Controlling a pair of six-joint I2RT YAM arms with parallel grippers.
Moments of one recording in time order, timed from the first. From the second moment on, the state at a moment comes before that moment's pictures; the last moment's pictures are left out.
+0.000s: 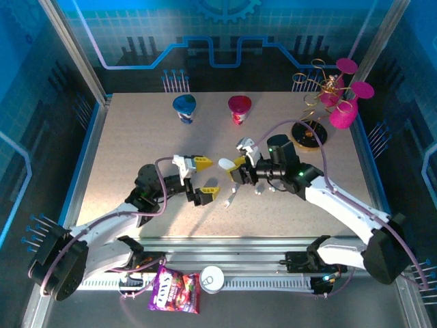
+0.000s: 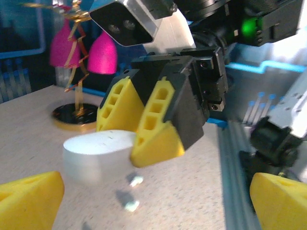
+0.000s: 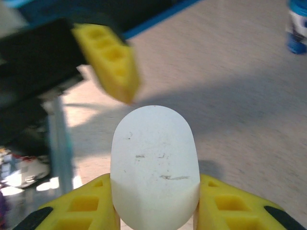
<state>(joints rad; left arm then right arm) -0.49 1.06 0.37 0.71 0.71 -0.14 0.59 1.23 0.86 -0.18 -0.49 0.00</state>
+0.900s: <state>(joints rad) -0.51 0.91 0.34 0.31 0.38 0.00 0.56 2.12 1.41 -0.17 0.09 0.18</state>
